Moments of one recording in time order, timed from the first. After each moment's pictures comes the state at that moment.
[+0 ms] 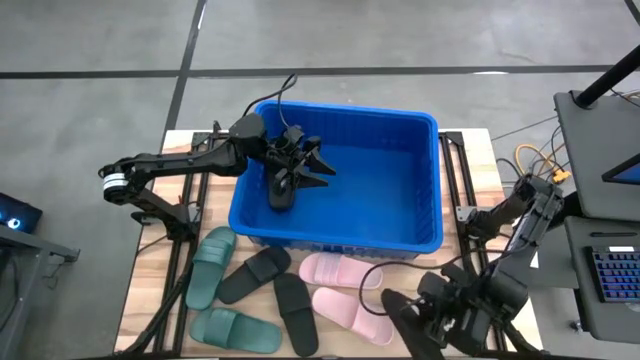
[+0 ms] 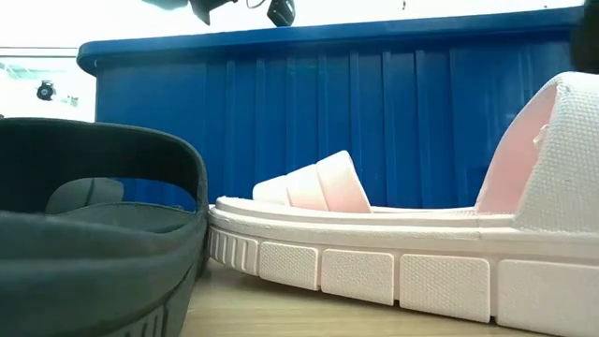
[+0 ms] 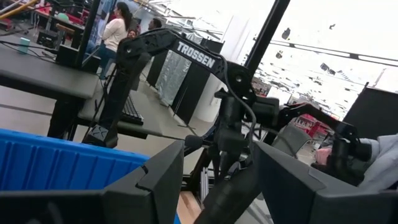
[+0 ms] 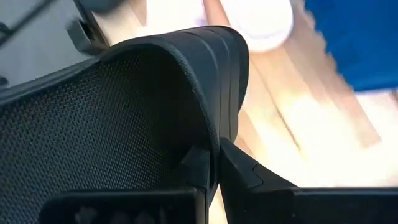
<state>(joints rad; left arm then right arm) 0.30 1.42 1.15 0.48 0.75 -0.52 0.96 1.57 1.53 -1.24 0.28 1.47</state>
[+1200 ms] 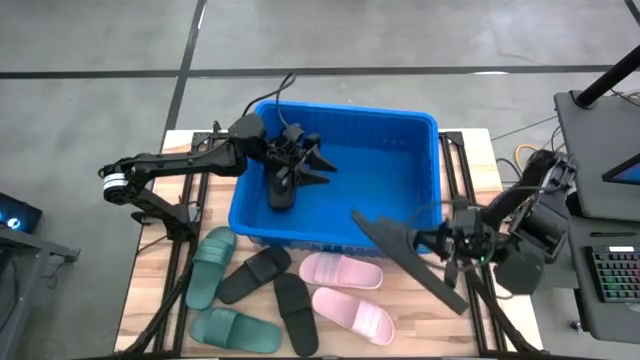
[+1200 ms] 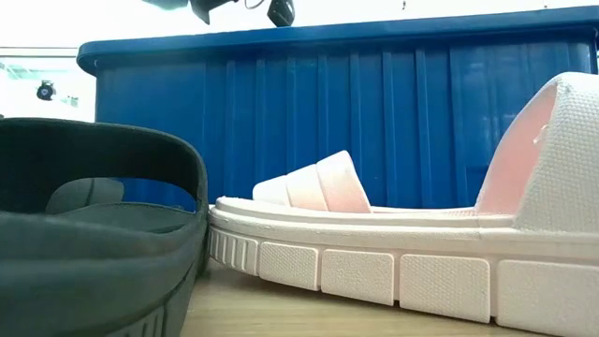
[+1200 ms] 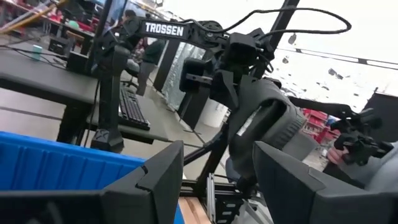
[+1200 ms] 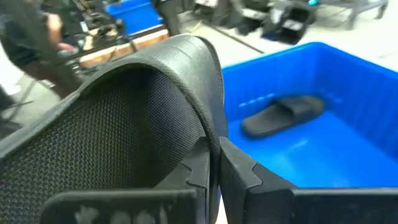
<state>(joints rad) 0.30 1.42 1.15 0.49 0.71 -0.52 0.89 1.25 1.53 -0.97 1.05 0.86</state>
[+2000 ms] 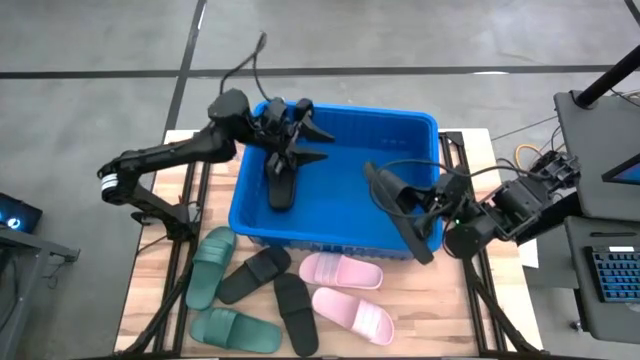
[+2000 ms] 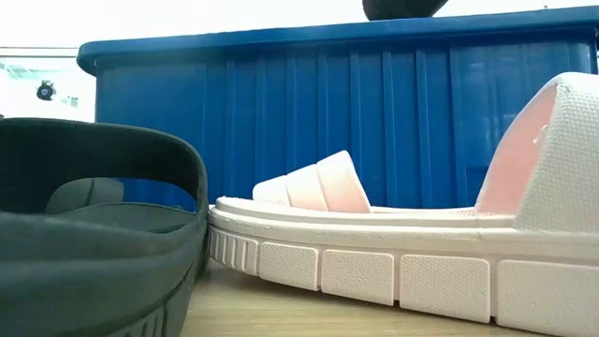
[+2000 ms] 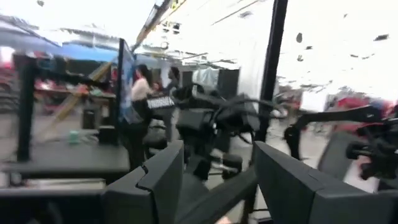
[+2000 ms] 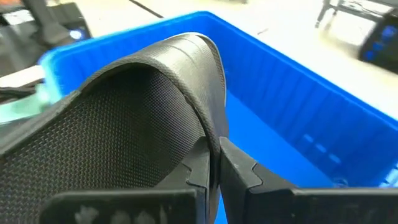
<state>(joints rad) 0.30 1.41 1.43 0.31 0.63 -0.26 0.60 1.25 1.53 -1.38 0.99 1.05</state>
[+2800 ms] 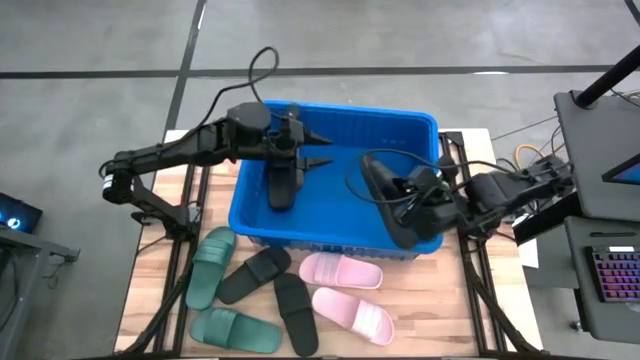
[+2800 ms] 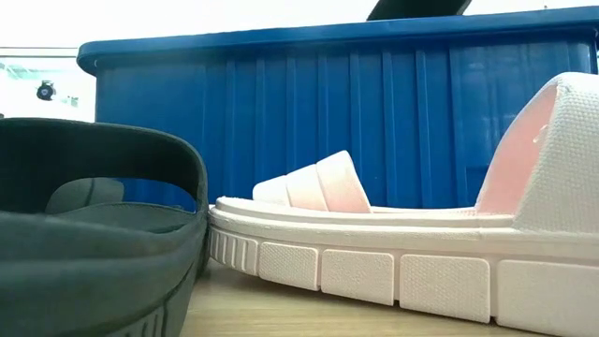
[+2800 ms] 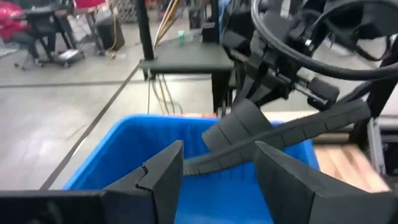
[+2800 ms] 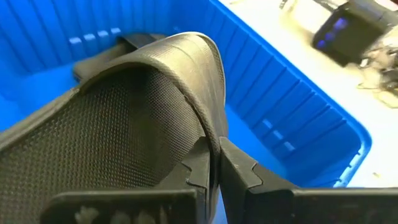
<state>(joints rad) 0.16 1.43 1.66 -0.43 0.05 0.10 0.39 1.33 1.53 -1.41 0.89 0.88</state>
